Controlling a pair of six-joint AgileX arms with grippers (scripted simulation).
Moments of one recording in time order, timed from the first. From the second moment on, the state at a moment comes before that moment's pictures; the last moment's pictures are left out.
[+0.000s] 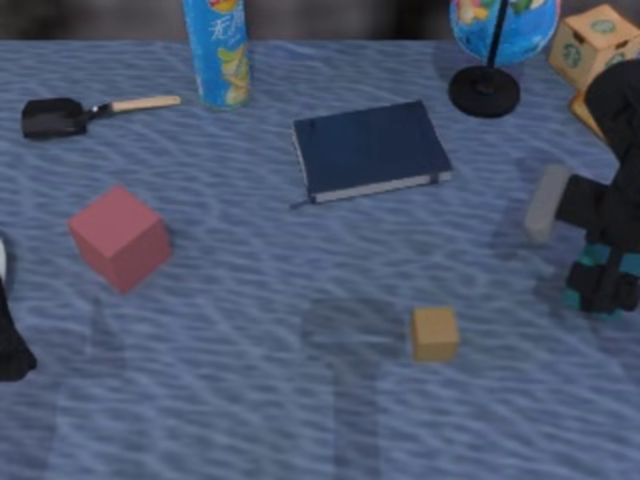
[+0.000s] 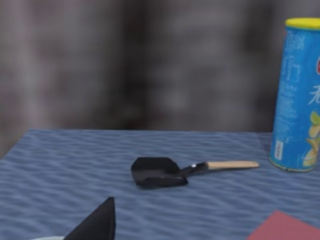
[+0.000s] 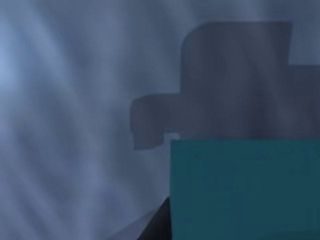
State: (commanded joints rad) left arm 0.02 0.00 0.00 0.00 0.00 0.00; right arm 0.17 2.01 1.31 -0.86 -0.01 -0.91
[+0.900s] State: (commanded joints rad) left arm 0.02 0.00 0.00 0.00 0.00 0.00; right arm 0.28 1.99 1.50 -1.09 -0.01 -0.89
